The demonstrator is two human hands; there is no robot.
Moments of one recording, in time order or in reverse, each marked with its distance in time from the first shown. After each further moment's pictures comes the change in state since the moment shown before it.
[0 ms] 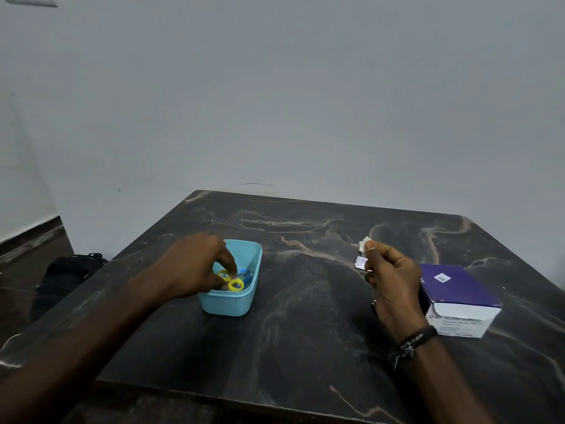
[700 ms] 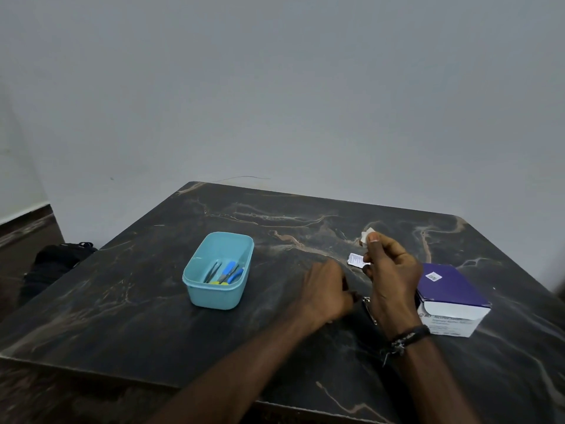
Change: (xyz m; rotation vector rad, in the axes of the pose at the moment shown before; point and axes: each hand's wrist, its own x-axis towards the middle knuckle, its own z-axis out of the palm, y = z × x) left_hand 0.063 0.180 0.075 -0.603 0.003 -0.040; right_hand -0.005 -0.012 -0.001 0.074 0.060 -0.100
